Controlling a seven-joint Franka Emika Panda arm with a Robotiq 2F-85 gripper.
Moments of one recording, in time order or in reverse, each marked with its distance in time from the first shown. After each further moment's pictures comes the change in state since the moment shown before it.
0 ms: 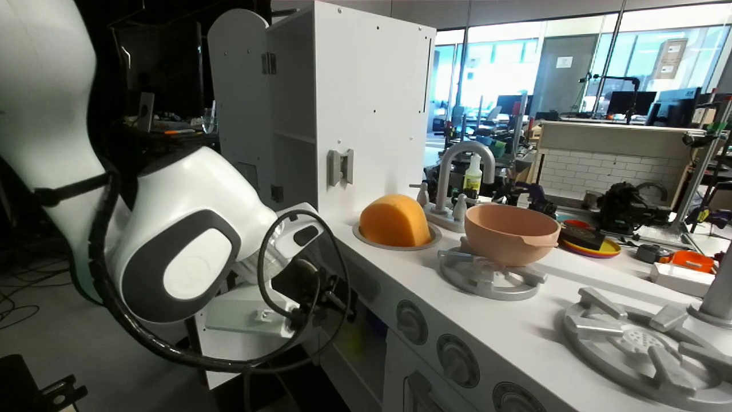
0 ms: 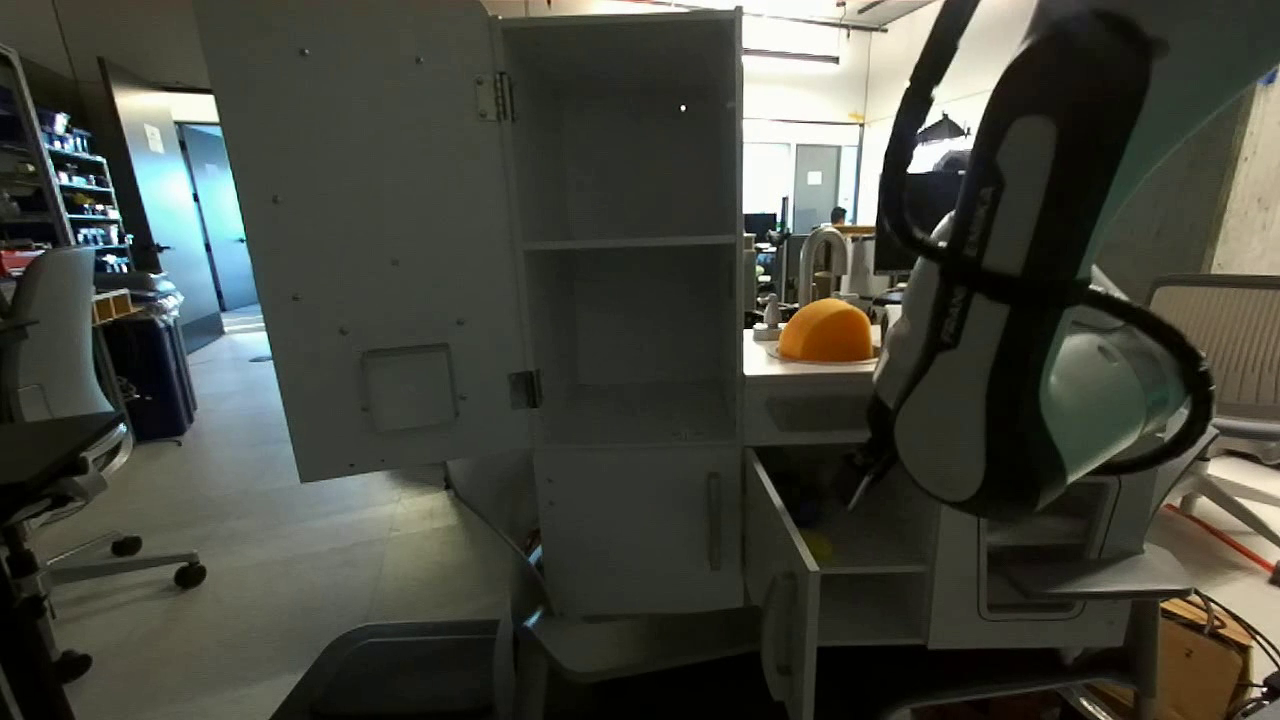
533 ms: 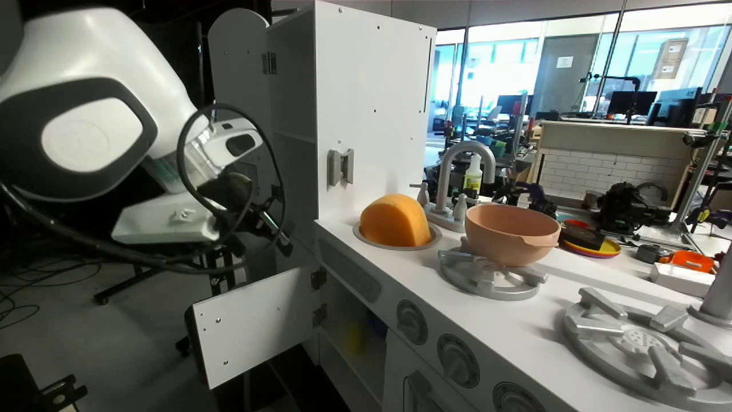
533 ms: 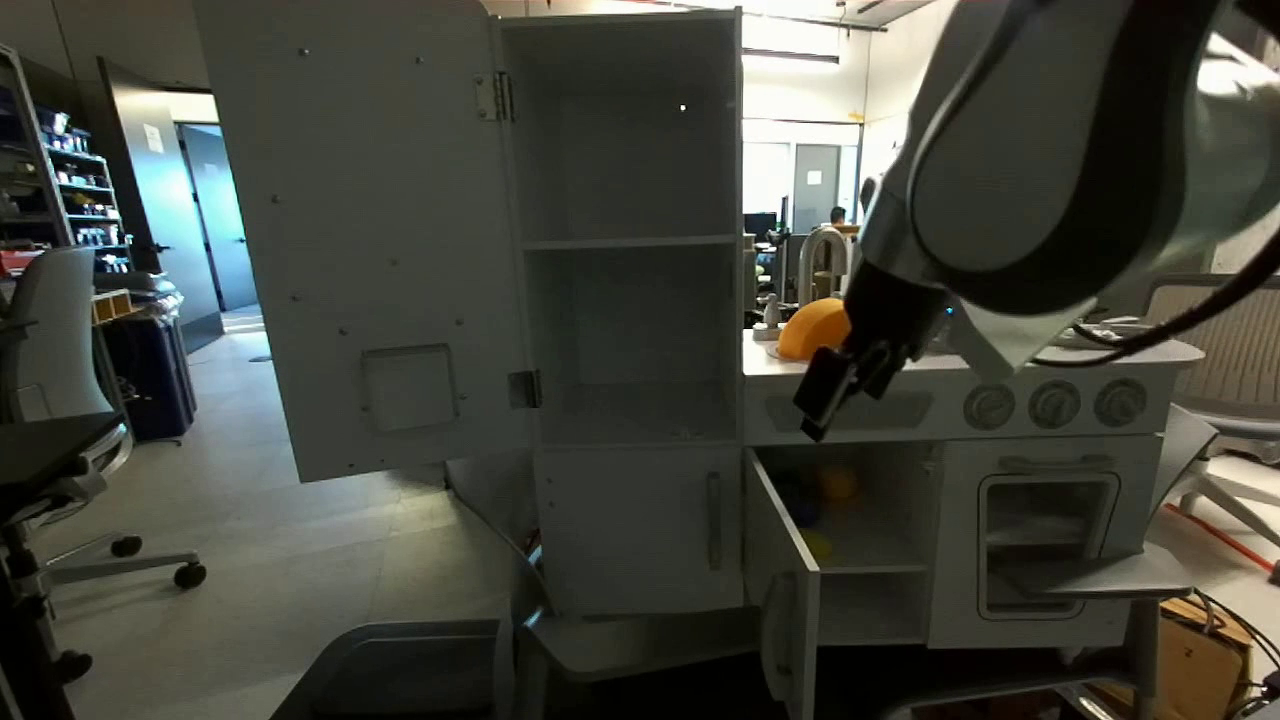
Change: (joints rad) arm 0.133 -0.432 -0.010 -0.260 -0.058 -0.172 -0.057
